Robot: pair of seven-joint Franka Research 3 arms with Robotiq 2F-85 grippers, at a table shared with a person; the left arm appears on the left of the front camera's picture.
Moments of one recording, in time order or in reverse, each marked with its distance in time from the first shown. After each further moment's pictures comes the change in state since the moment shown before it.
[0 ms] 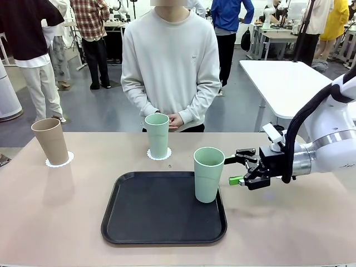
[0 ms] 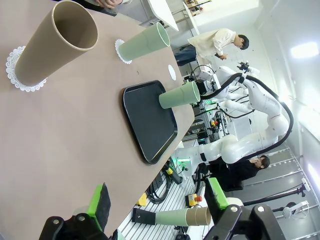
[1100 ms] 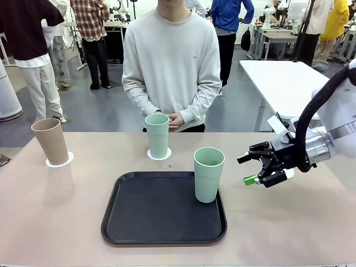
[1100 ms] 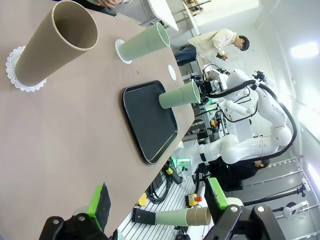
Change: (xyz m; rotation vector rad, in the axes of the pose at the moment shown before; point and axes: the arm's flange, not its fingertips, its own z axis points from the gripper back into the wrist) left arm 0.000 0.000 0.000 0.000 0.000 0.000; right arm 0.040 0.012 0.035 -0.048 0.283 0.028
